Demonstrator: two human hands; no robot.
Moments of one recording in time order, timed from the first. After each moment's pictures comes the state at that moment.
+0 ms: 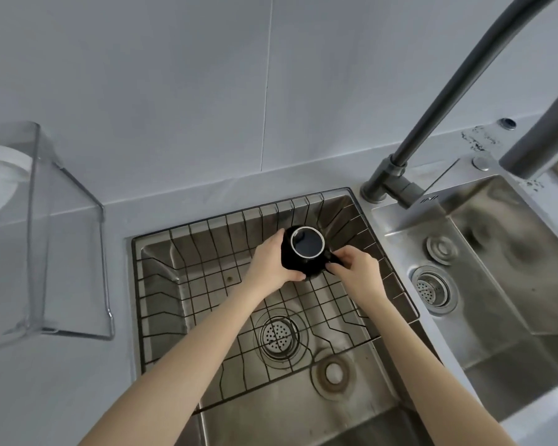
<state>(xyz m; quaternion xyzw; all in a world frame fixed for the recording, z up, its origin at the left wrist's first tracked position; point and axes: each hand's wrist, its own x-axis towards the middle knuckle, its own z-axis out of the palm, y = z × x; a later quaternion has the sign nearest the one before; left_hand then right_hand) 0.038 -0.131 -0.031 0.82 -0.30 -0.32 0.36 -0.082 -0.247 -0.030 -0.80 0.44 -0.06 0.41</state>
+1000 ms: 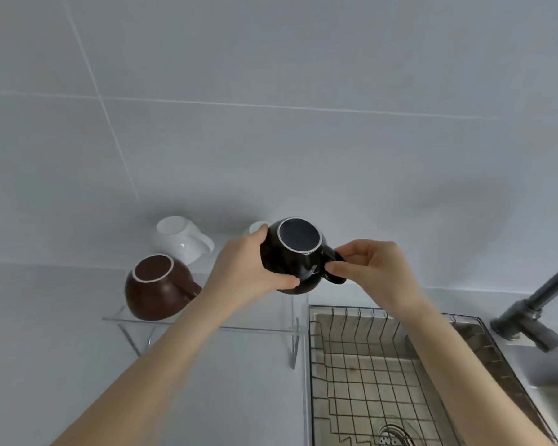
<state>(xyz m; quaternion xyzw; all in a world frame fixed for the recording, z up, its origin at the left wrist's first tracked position) 0.092 0.156 0.218 0.89 -0.21 -0.03 0.41 0.030 -0.028 0.213 -0.81 0.09 -0.11 0.56</state>
